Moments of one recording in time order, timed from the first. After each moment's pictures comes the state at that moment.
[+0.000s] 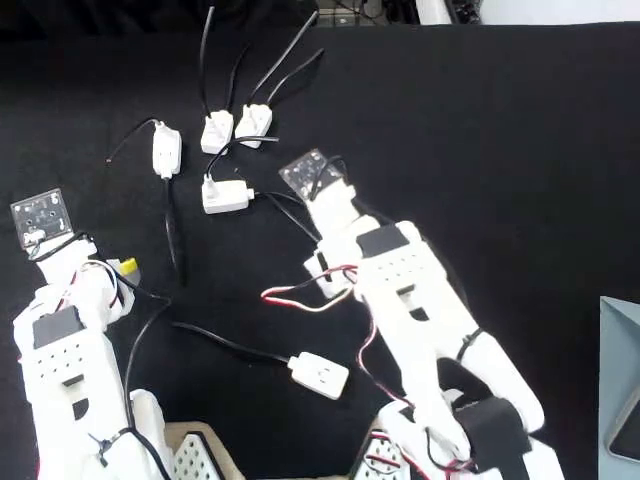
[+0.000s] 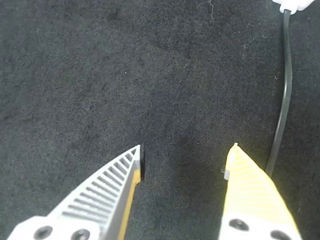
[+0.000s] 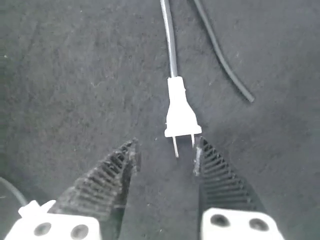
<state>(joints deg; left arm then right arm) -29.6 -54.2 71.3 44.1 -3.0 -22.0 -18.6 46.0 53.8 15.2</state>
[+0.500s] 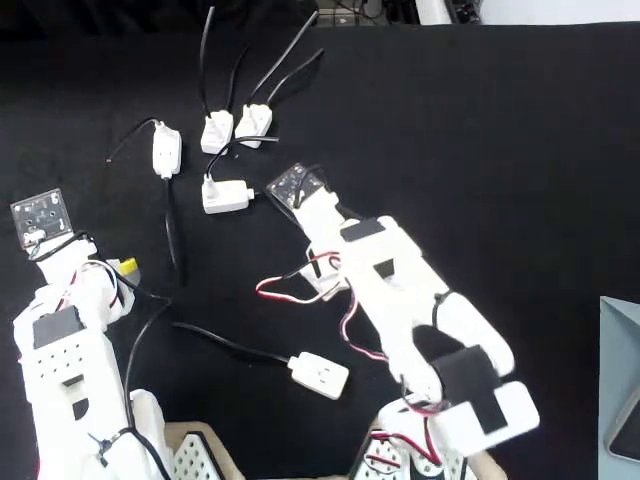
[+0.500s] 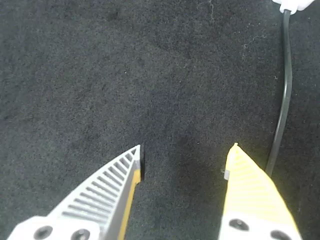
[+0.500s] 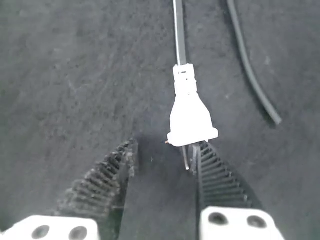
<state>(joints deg) -29.6 -54.2 71.3 44.1 -3.0 -21.8 -2.9 43.9 44.7 20.1</state>
